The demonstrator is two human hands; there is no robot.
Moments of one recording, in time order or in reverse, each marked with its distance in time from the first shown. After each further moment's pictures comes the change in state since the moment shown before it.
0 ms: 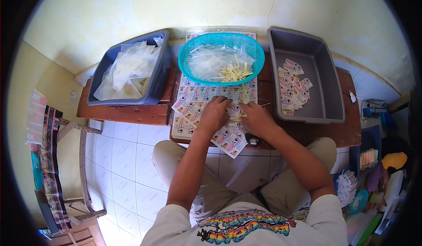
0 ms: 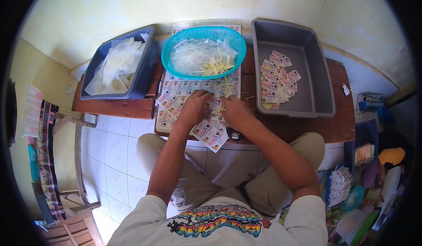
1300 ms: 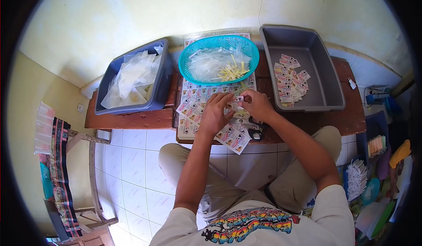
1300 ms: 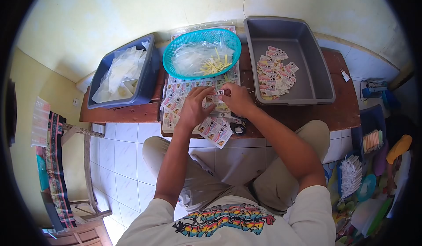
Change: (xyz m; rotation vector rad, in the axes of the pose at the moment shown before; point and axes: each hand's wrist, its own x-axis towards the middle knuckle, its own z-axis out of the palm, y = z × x) left_hand -0.006 0.024 -0.026 -0.076 0.188 0.161; right_hand 0.020 0.014 0.003 0.443 0.210 0.080
